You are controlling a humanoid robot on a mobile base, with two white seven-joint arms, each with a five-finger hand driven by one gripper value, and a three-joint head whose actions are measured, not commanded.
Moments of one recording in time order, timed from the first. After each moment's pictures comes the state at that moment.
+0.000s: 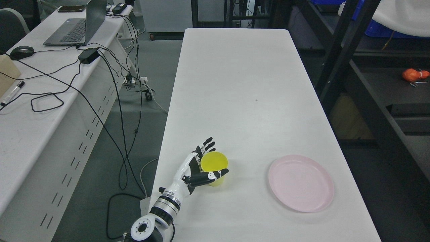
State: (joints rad) left arm -0.21 0.00 -0.29 -1.51 0.33 0.08 -0.13; right arm 0.00 0.00 0.00 -0.24 0.00 0.09 -0.12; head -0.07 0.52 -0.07
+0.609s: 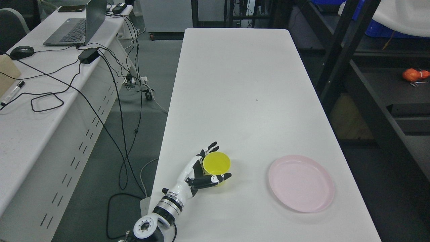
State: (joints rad) left arm -0.24 0.00 -0.30 -1.45 0.33 0.09 -0.17; right arm 0.00 0.00 0.00 -0.24 0.00 0.09 -0.12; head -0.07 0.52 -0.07
